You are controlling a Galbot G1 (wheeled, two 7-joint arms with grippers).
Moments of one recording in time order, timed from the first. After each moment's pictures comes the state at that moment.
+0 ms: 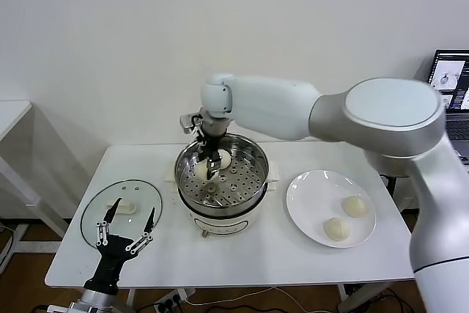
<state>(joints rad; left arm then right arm) 1.68 -1.27 -0.63 -2.00 -0.08 -0.43 0.07 0.59 1.59 -1.49 0.87 0.64 -0.23 -1.07</state>
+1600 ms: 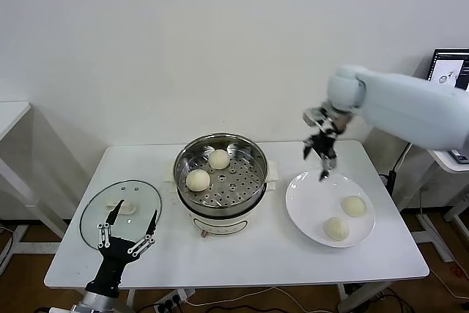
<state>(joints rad) 1.69 -1.26 -0.63 -2.00 -0.07 -0.43 0.07 0.59 0.85 -1.43 1.18 0.31 -0.11 -1.29</state>
